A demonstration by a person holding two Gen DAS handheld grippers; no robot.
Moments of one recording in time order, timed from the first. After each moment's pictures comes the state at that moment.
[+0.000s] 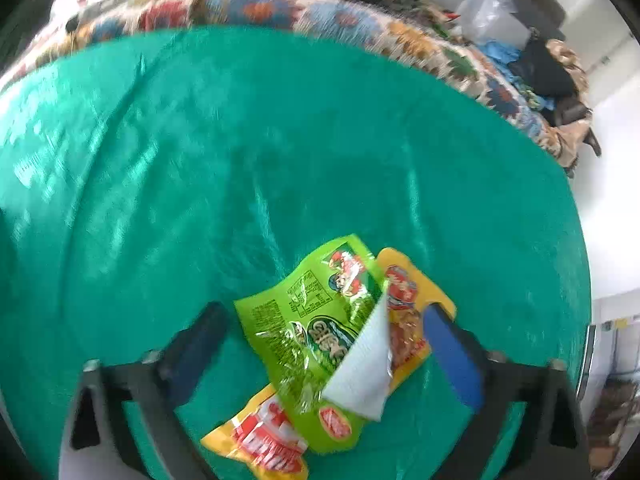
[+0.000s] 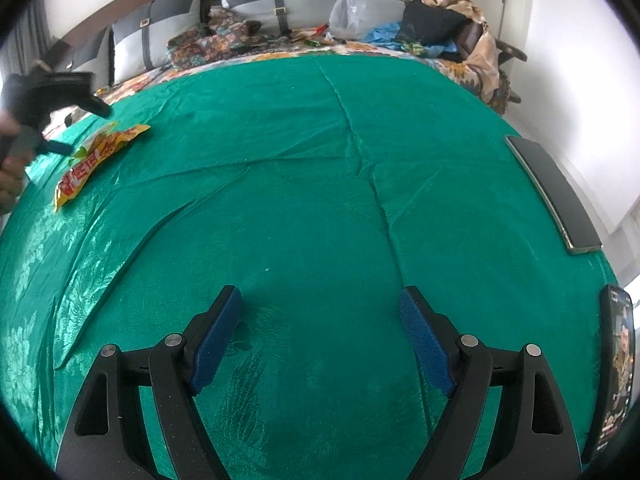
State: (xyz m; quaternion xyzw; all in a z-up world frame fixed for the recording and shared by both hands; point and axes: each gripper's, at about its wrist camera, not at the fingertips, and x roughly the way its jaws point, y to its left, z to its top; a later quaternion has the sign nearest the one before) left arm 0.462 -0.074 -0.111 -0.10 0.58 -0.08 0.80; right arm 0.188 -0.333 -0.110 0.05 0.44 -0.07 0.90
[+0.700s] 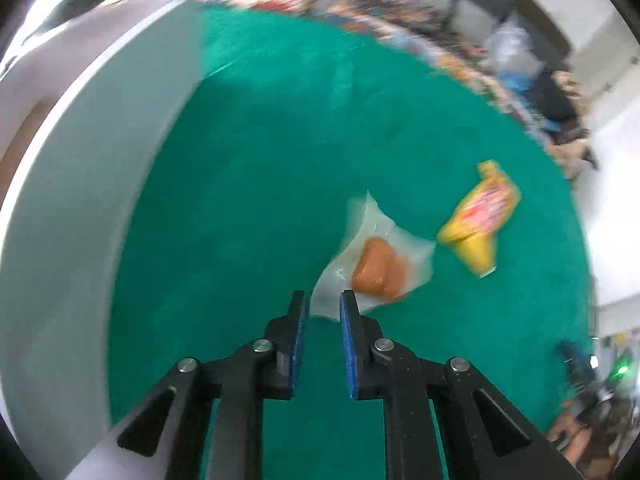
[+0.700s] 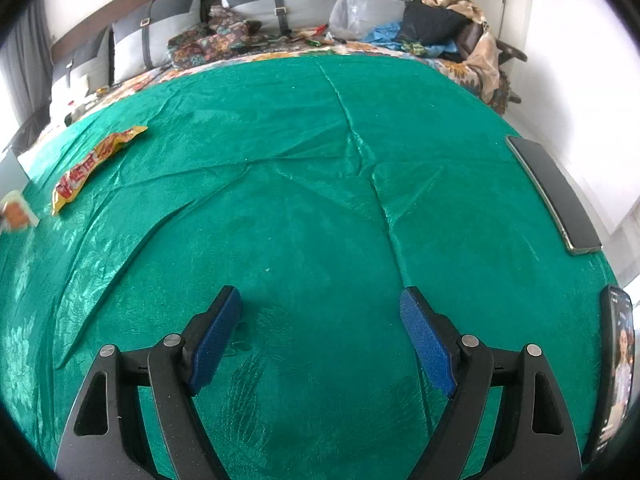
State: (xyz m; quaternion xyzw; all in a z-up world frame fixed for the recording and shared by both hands) left arm 0.275 0.119 -0.085 -0.13 0.57 -0.04 0.81; right arm 0.188 -0.332 -0.111 0.05 0.44 -0.07 0.90
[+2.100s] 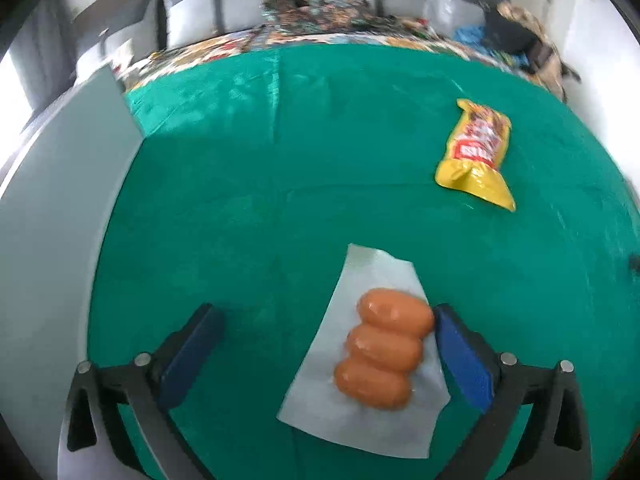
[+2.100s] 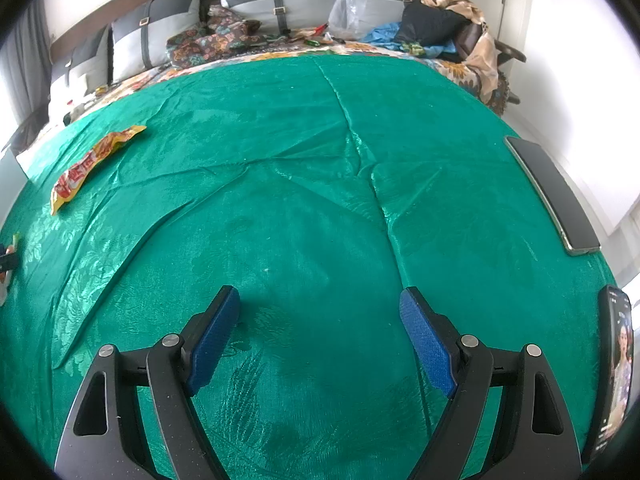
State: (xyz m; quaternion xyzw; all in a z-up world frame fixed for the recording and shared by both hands) left arm 0.278 0.033 -0.109 0.05 0.49 -0.07 0.87; right arm 0.187 -0.334 -0.110 0.05 0.44 -0.07 0.90
